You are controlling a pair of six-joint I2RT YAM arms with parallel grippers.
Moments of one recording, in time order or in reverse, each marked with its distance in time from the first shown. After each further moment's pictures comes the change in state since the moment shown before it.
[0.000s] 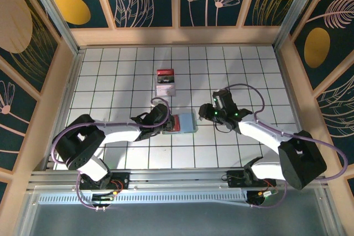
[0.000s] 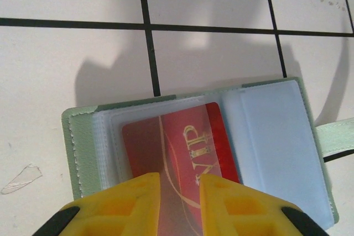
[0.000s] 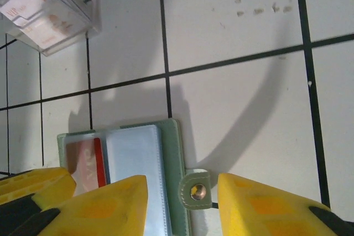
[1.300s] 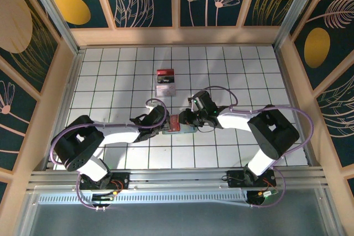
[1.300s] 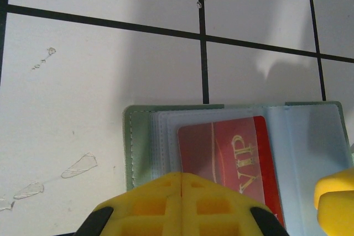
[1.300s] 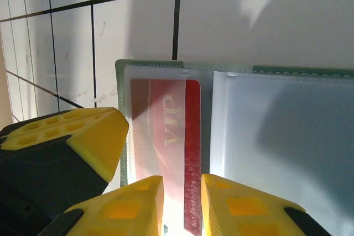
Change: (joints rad) left arm 0.000 -0.003 -0.028 -0.013 -0.096 -0.092; right arm 0.132 0.354 0.101 0.219 -0.309 0.053
